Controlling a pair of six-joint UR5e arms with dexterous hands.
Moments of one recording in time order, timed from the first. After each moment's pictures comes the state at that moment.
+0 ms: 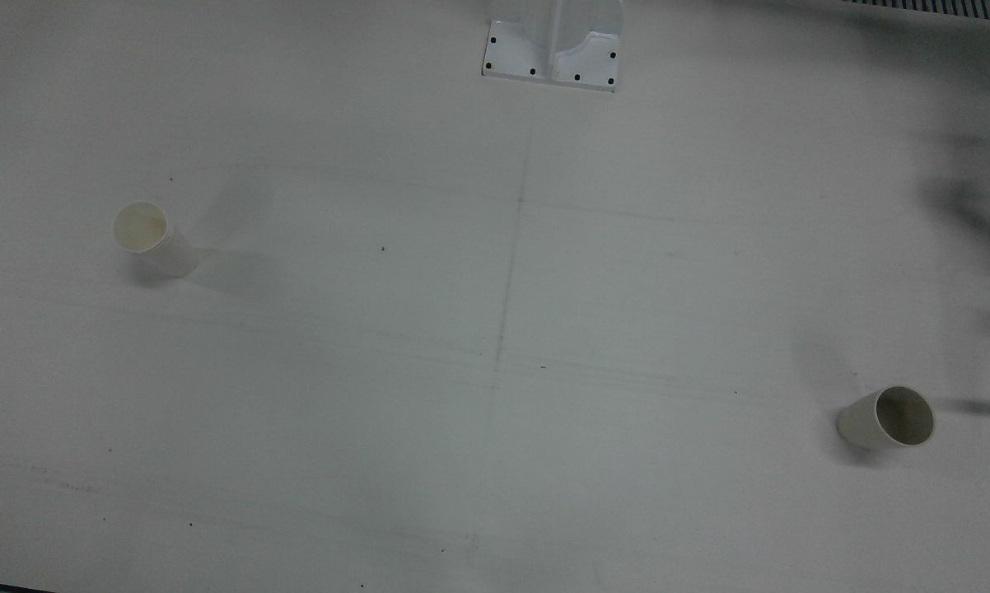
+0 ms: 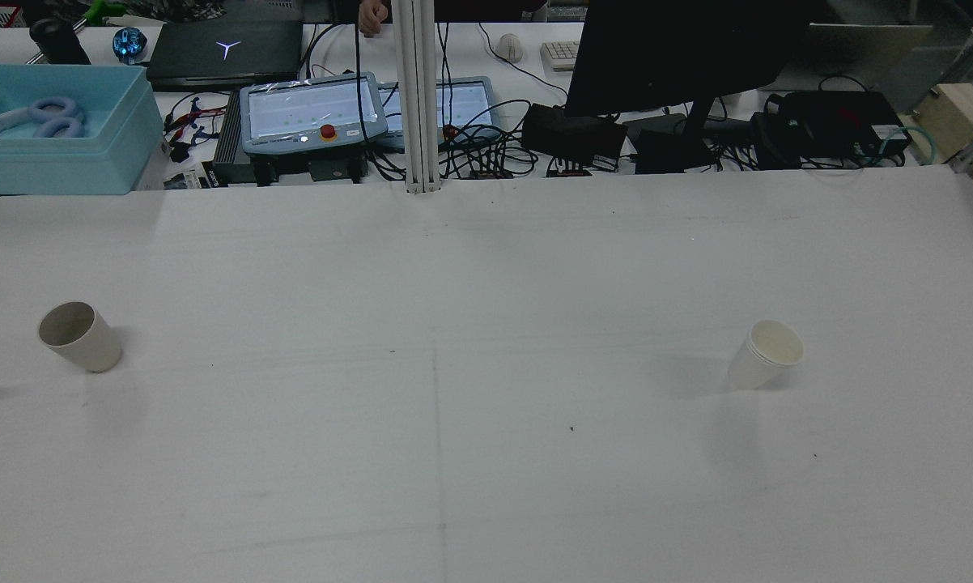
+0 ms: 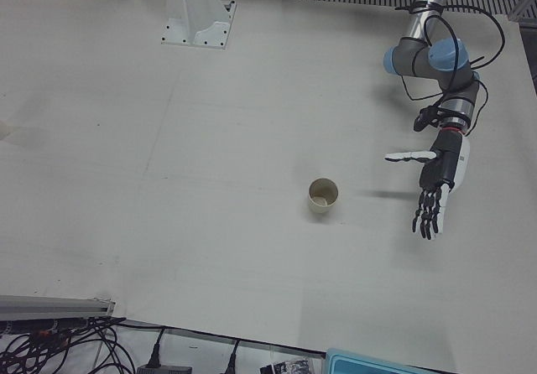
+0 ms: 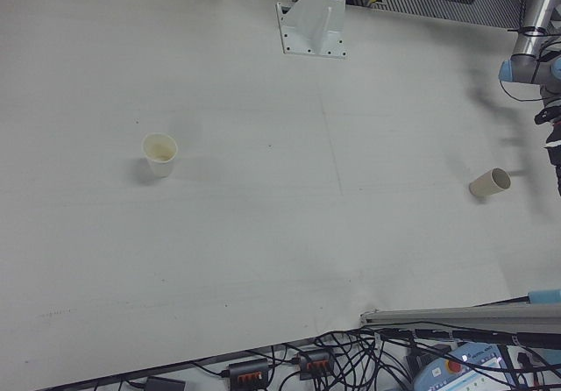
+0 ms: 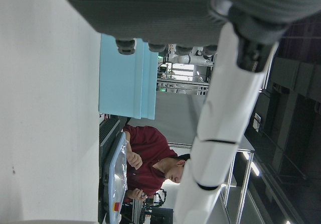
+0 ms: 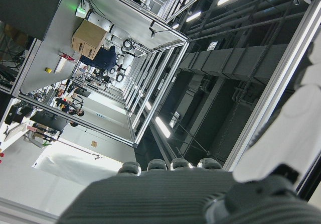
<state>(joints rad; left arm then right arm) -0.98 -1.41 -1.47 -0.44 1.18 -0.01 1.80 -1.52 1.86 -3.33 -1.54 -0.42</state>
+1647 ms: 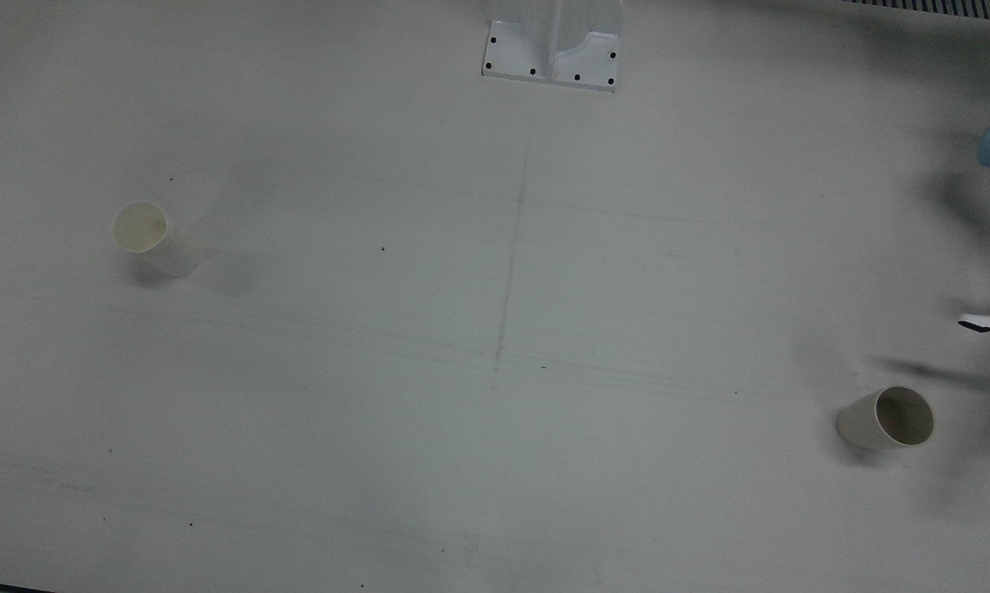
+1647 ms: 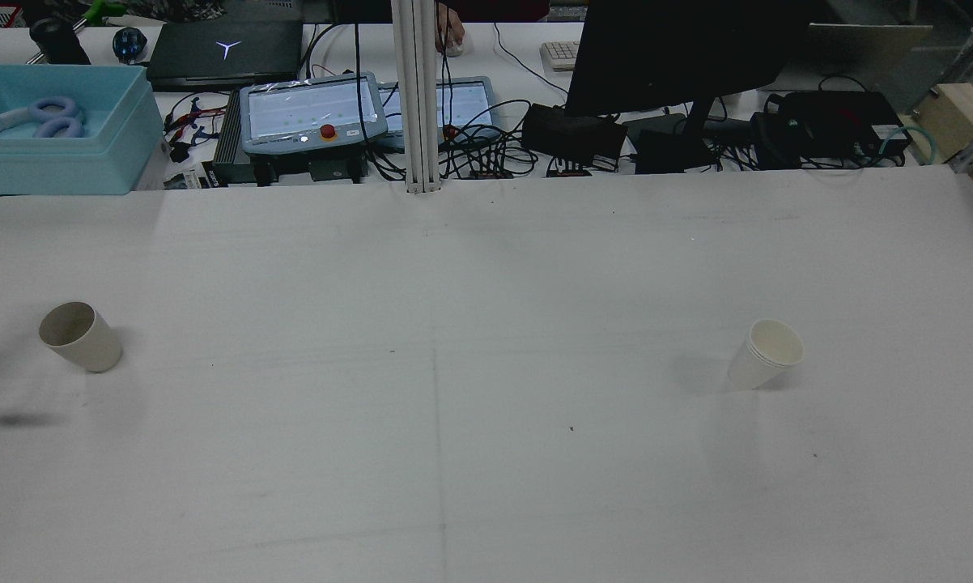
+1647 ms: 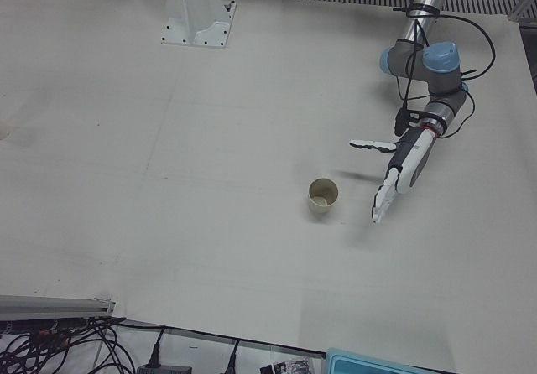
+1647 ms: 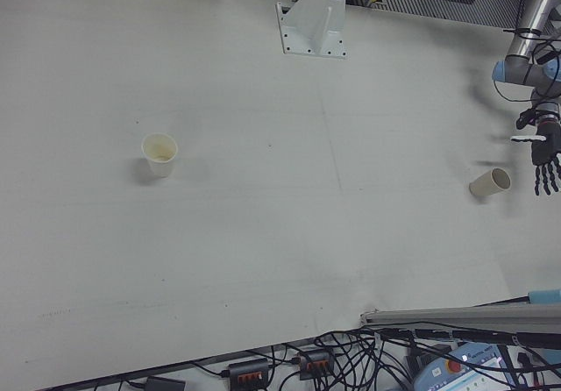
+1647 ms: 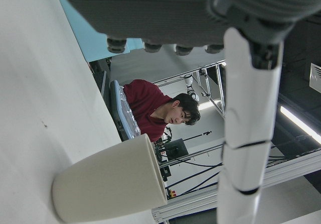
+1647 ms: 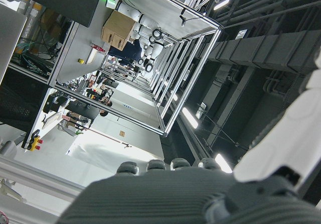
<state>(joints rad) -0.91 -1.43 -1.44 -0.67 1.28 0.48 1.79 -1.50 1.73 -3.33 -1.54 -0.42</state>
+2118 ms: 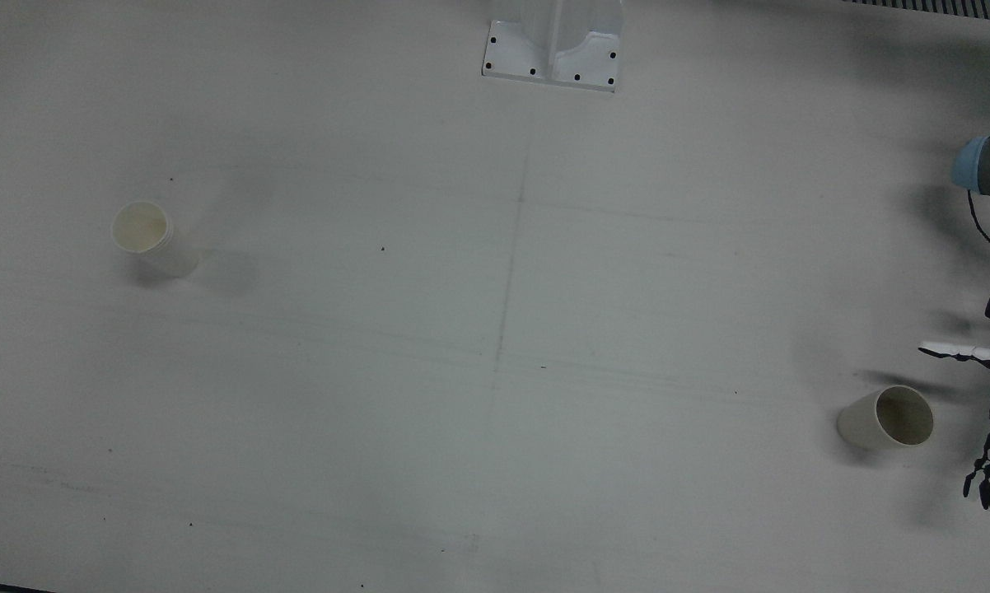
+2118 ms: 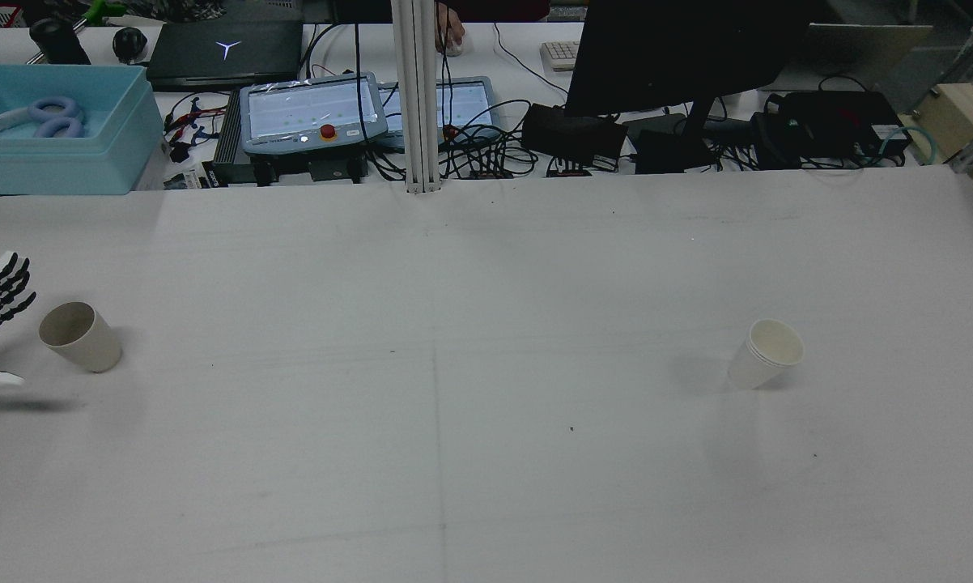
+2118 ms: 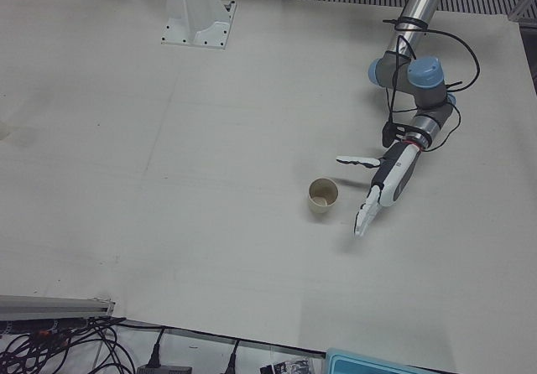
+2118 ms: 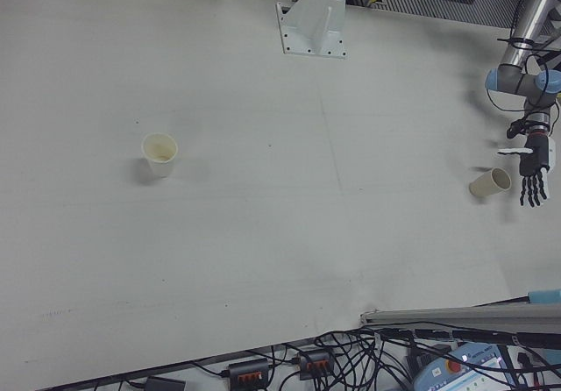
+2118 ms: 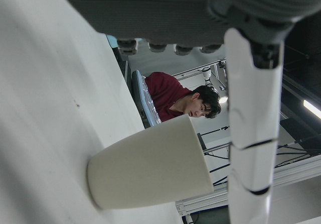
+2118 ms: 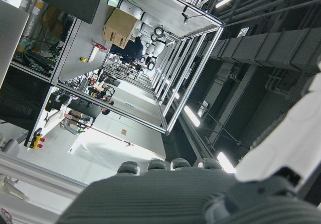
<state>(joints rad) -0.89 -1.52 -1.37 -0.59 1.29 0.47 1.80 -1.48 1.70 -3.32 -1.54 -0.41</state>
